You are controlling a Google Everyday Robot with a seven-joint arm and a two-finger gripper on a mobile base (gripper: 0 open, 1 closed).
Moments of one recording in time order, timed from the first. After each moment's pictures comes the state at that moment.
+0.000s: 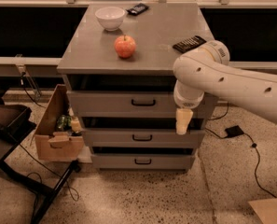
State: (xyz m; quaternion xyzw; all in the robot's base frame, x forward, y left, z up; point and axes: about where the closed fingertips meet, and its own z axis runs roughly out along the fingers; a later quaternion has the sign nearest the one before) arm 0.626 -0.160 0.716 -0.65 0.73 -0.13 0.14
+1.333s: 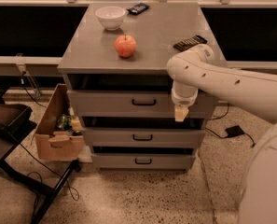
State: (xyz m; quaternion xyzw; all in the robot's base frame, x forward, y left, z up) arm 0.666 -0.178 0.661 -0.65 0.74 -0.12 0.08
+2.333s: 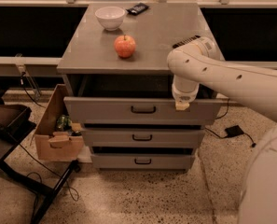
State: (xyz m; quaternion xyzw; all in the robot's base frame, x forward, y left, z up) arm 0.668 -0.174 0.682 -0.65 0.74 -0.12 0.08
